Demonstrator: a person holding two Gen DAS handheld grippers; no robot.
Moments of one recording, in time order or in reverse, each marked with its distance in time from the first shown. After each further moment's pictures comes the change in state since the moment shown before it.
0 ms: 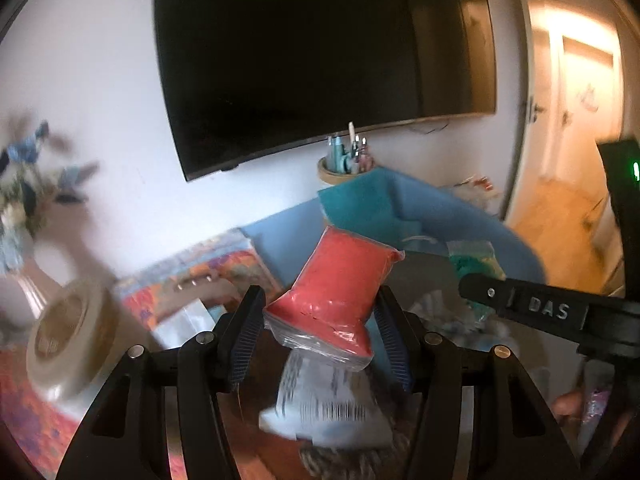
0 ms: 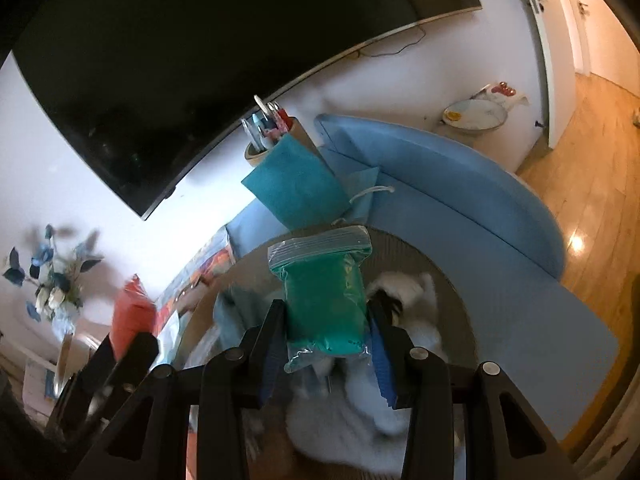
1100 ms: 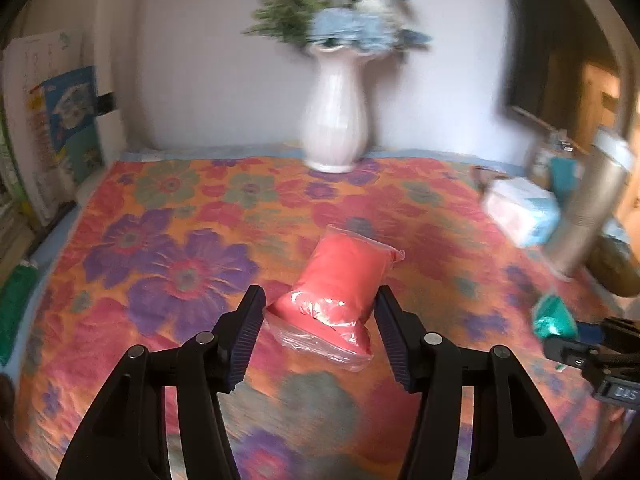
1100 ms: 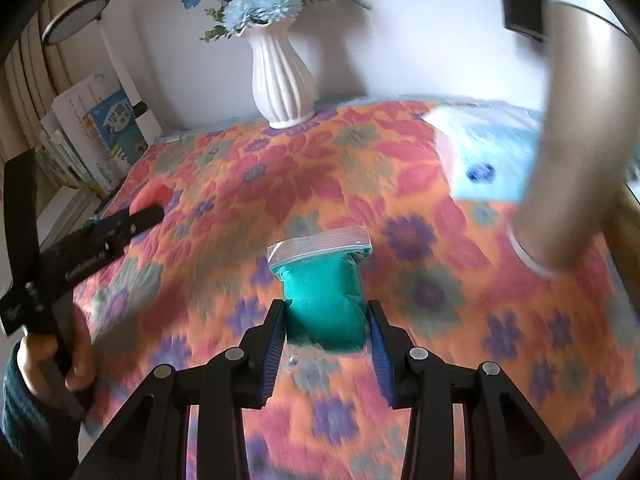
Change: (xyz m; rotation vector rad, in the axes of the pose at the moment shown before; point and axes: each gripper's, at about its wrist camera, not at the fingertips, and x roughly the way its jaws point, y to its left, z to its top) left arm -0.113 0.363 -0.247 -0.378 0.088 0.138; right arm 0.059 0.253 -0.290 -0.686 0.226 0.203
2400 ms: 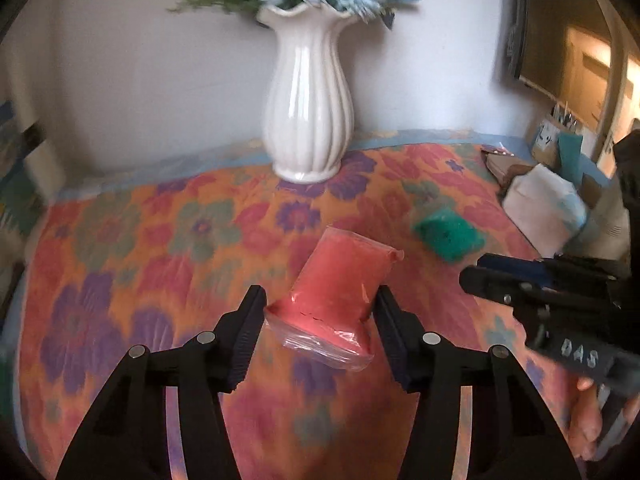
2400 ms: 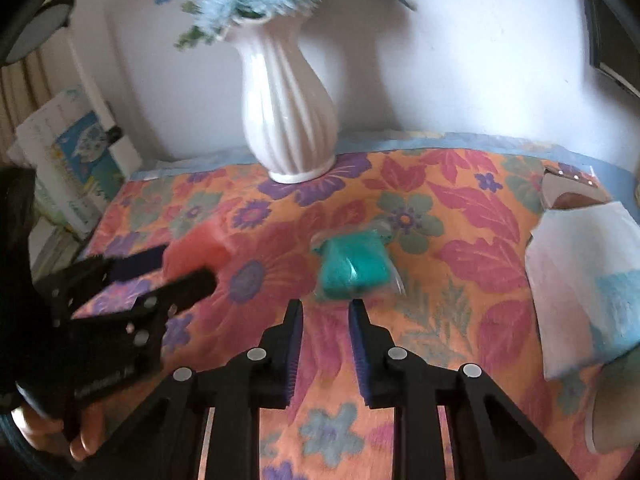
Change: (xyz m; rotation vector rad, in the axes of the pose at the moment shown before) left arm 0.069 0.007 0.049 0.085 0.105 -0.036; right arm 0.094 0.034 0.107 -0.025 -0.028 0.032
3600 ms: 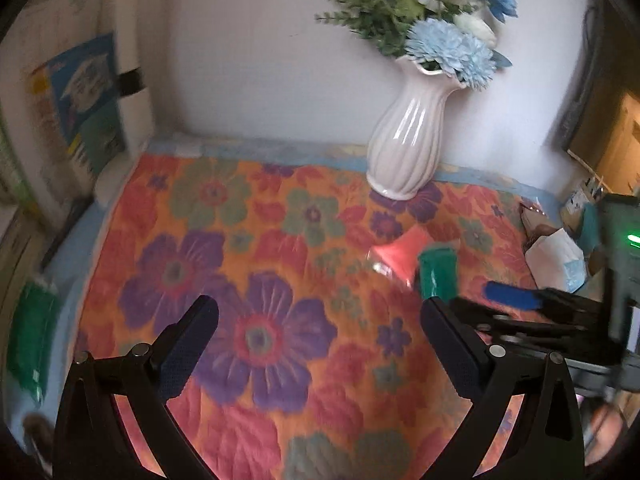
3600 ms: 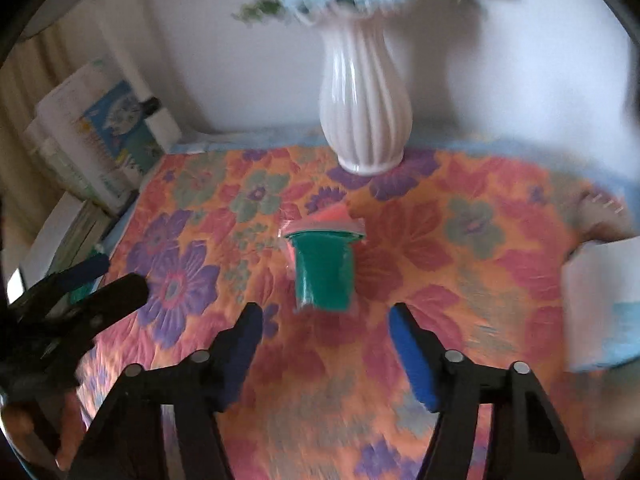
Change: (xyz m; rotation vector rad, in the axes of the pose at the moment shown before) left arm -0.044 0.065 0.012 -0.203 0.035 0.078; right arm 0.010 0.052 0.035 -0.028 0.163 0.068
